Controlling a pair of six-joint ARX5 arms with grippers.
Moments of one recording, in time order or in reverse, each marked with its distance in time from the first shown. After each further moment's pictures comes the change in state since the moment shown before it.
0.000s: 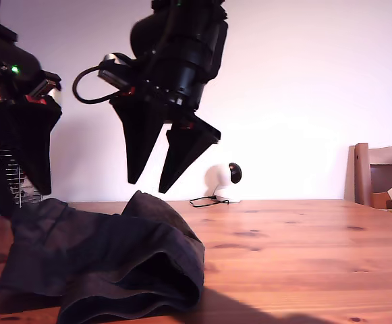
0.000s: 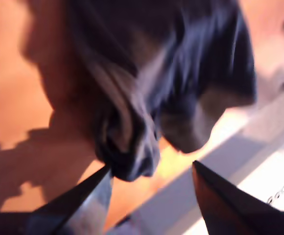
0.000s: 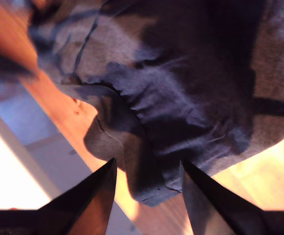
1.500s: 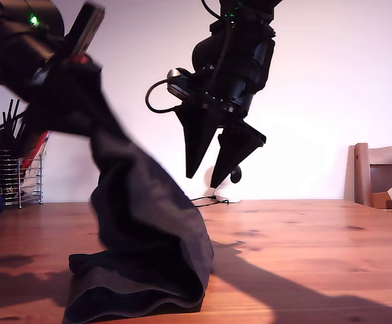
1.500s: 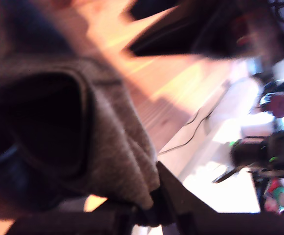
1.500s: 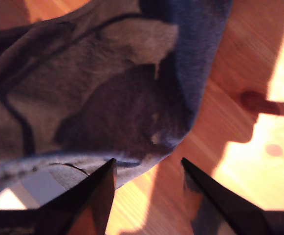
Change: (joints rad) left arm -0.176 -0.174 -0.152 0.494 0.345 -0.388; right arm -0.190 0.000 0.000 -0.006 -0.027 -0.064
